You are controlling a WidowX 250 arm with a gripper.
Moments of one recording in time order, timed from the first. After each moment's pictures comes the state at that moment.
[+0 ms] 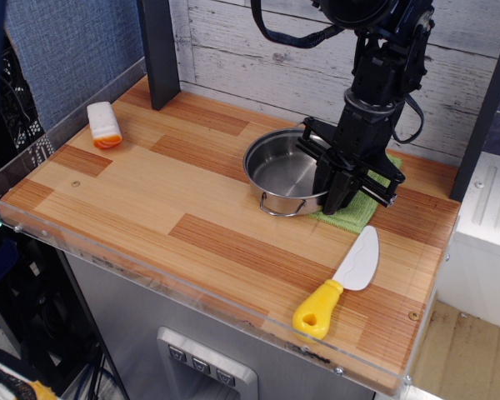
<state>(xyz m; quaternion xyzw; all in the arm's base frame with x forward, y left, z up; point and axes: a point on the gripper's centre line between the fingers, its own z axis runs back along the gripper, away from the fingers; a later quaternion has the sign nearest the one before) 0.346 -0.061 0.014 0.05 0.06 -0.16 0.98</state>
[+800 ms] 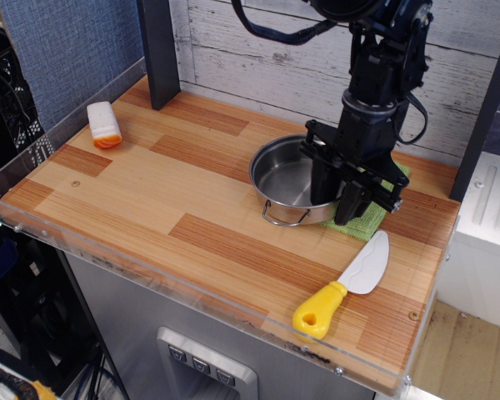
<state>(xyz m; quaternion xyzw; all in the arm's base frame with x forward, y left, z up) 0.331 -0.066 0.030 0.03 0.04 -0.19 0.98</state>
